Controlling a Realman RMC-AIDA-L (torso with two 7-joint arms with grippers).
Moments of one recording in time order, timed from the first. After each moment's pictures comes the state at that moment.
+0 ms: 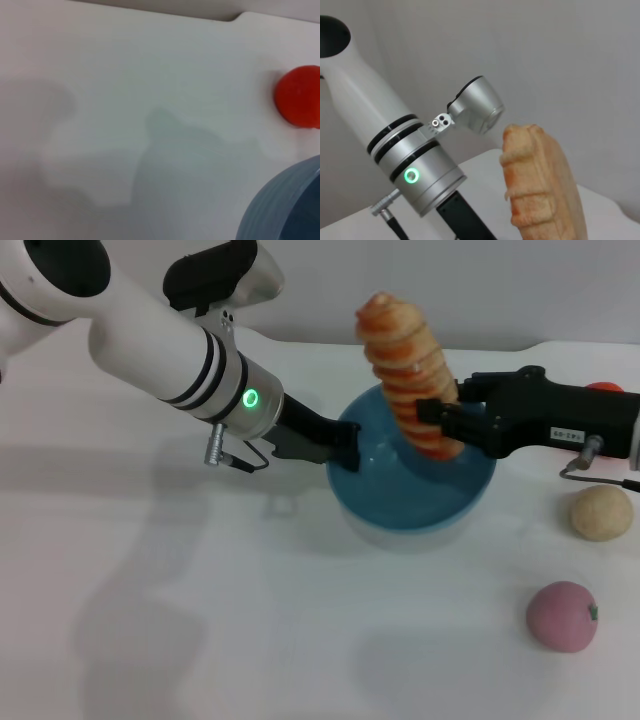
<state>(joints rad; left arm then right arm) -0.83 -2.06 -1.72 -0.70 2.22 -1.04 0.25 0.37 2.07 -1.32 -1.06 -1.62 -1.17 1.73</state>
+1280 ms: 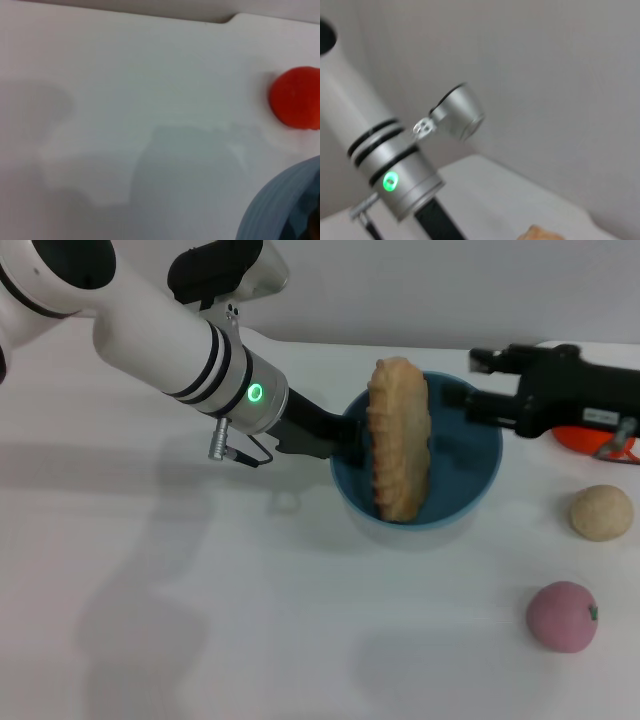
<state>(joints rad) -0.85 -2.06 -1.72 -0.70 2.22 -1.04 0.25 0.35 2.07 -1.26 -1.13 -1.67 -1.19 1.73</state>
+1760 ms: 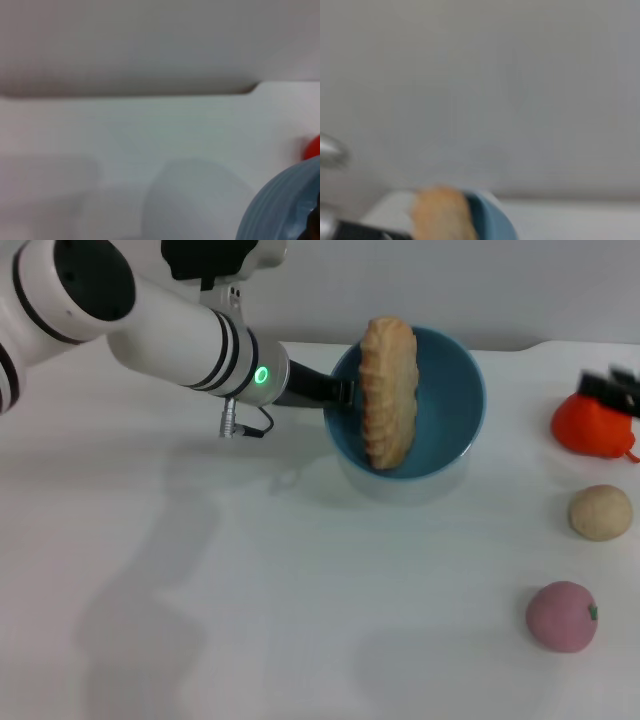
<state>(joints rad) -0.84 -2.06 -1.62 -0.68 2.22 -0.74 0.28 0.27 2.04 -1.01 -1.03 -1.69 -1.21 1.97</state>
